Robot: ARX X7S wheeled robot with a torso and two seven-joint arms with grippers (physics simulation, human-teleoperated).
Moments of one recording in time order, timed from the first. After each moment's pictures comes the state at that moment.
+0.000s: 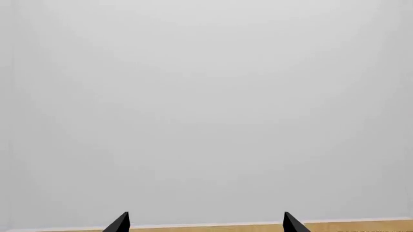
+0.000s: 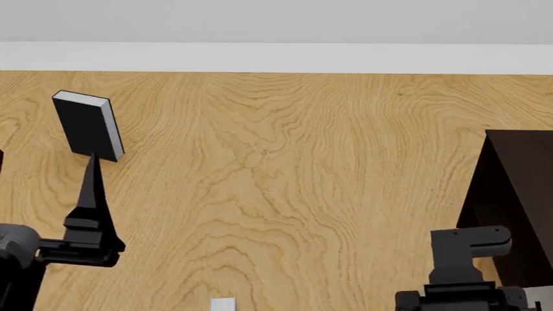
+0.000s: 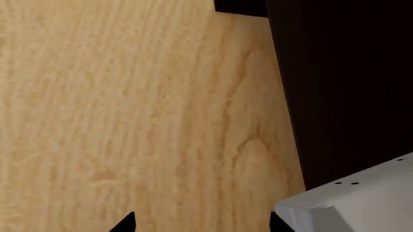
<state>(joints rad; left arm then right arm) -0.30 -0.41 0.30 0.43 -0.39 -0.20 -0.38 1.06 0.21 -0.25 1.31 0.08 0.70 0.08</state>
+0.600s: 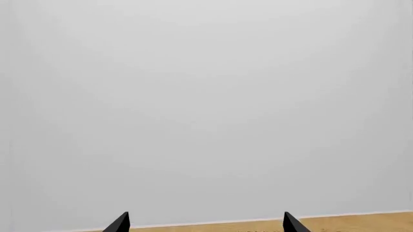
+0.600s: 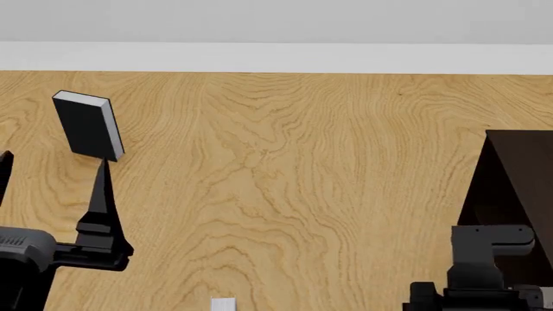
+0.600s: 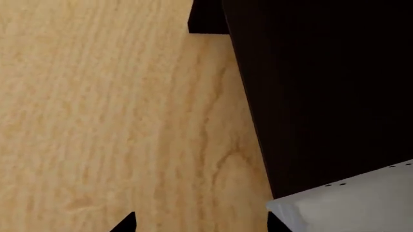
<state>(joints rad) -0.30 -0.40 0.33 0.39 -0.35 -0.18 -0.38 1.05 0.25 -0.20 1.31 0.09 0.61 0.08</state>
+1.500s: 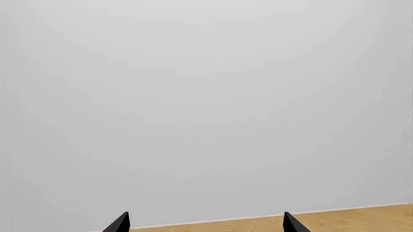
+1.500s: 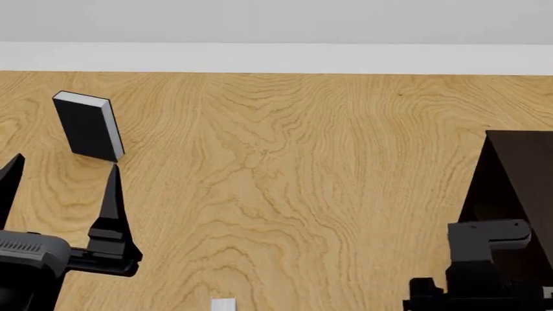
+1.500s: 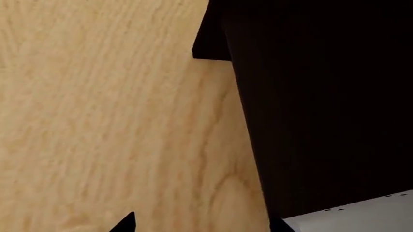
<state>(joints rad) -0.30 -0.40 0.36 0.37 -0.32 -0.16 -0.38 1.03 0.26 -0.24 1.31 0.07 0.50 0.06</state>
